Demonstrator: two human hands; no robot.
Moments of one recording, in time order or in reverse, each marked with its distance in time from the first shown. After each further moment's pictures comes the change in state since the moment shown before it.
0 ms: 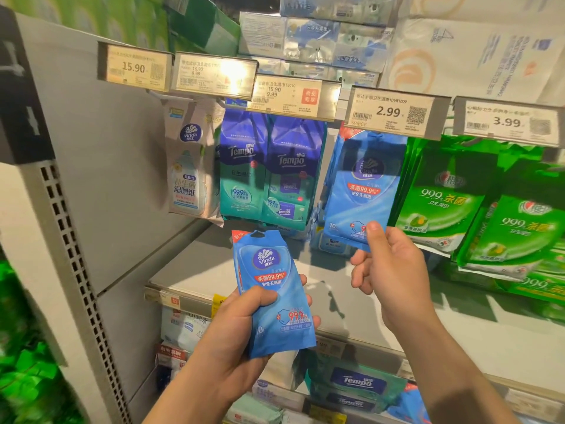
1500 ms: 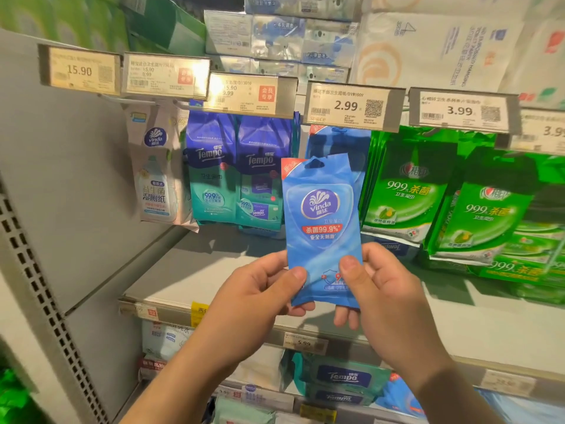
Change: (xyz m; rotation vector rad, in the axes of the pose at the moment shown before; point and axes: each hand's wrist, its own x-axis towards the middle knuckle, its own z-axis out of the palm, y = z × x) left_hand 0.025 0.001 0.025 0.826 -0.235 0.306; right_hand -0.054 -0.014 -0.031 -0.165 -0.202 -0.175
